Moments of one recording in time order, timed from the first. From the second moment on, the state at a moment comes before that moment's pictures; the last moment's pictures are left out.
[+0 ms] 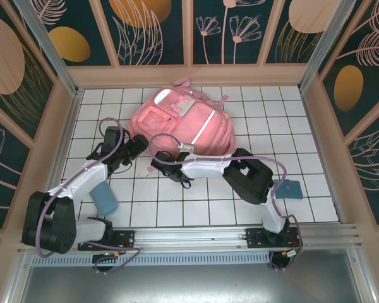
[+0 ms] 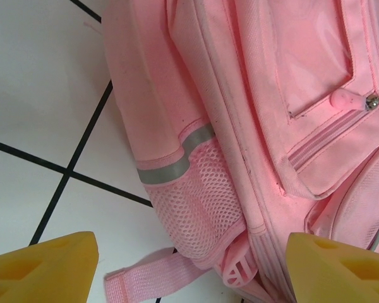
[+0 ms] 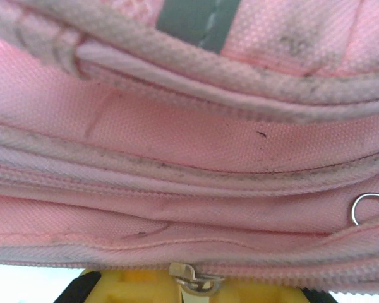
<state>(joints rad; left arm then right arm) -0.24 1.29 0.69 -0.19 0.15 -0.92 1.09 2.08 1.41 -0.66 0.55 1.20</state>
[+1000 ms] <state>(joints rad) -0.39 1.46 0.44 0.38 0.42 -1.30 1.06 1.88 1.21 -0.41 0.29 0.90</state>
